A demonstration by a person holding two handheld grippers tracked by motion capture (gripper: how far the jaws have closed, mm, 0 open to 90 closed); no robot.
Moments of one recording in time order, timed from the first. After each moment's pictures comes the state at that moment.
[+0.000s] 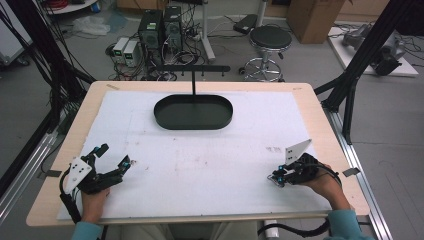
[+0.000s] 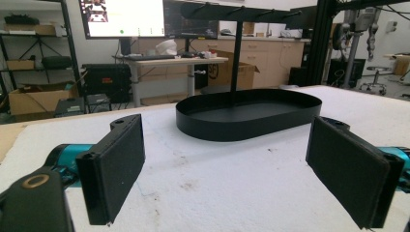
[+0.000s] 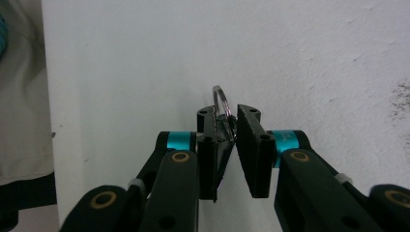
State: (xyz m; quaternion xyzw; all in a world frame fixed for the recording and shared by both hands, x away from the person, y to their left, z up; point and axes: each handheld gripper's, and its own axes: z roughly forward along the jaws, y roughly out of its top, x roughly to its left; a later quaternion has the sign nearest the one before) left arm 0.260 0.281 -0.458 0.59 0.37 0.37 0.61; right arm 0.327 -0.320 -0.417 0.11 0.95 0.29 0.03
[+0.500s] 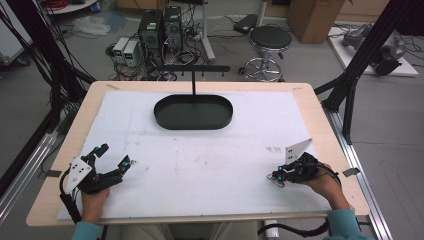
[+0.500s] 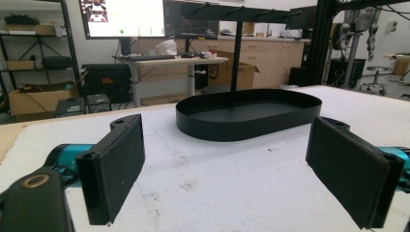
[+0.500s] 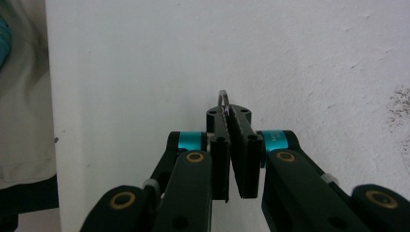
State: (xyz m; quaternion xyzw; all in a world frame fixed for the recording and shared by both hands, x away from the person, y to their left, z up) left arm 0.260 0.281 -0.458 0.59 0.37 0.37 0.61; right arm 0.328 -0.319 -0.416 0.11 0.95 0.30 0.02
